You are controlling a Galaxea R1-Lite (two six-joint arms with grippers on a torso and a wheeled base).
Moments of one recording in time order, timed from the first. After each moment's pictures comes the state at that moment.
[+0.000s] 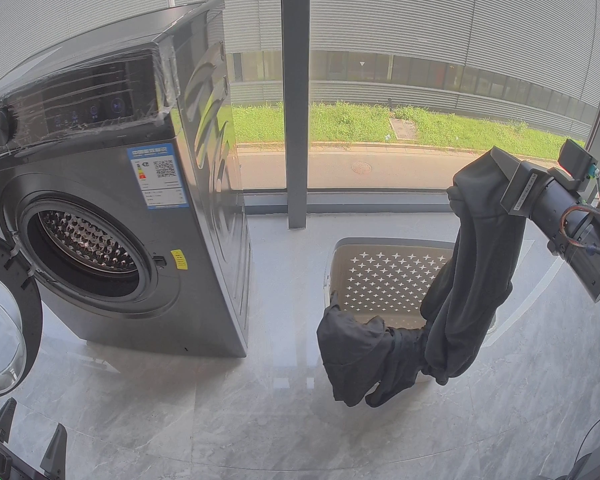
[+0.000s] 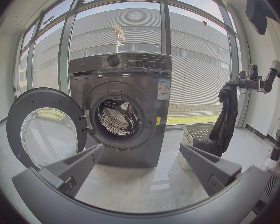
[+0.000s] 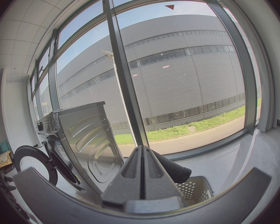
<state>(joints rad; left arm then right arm) 0.00 0.02 -0.02 0.00 -0.01 -0.03 0.50 1.46 -0.69 -0.98 -0.27 0.13</state>
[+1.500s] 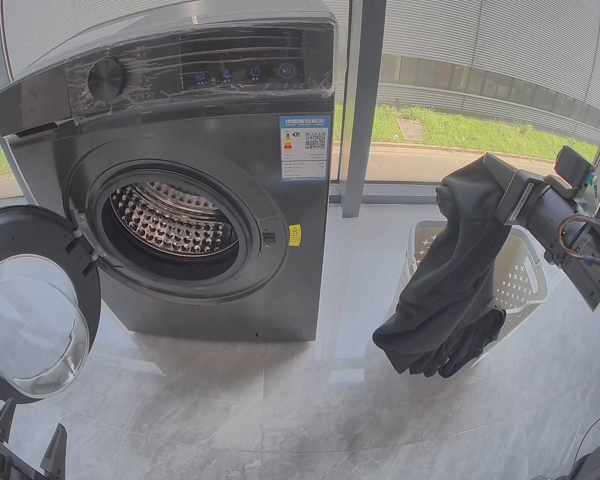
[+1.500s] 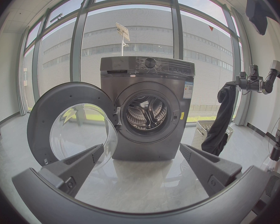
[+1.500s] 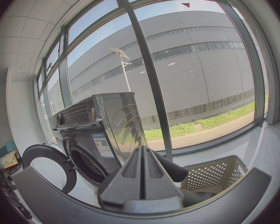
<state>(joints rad) 0.00 0.02 -0.02 0.00 -0.01 -0.03 0.54 1.46 -0.67 -1.00 -0.26 0.14</state>
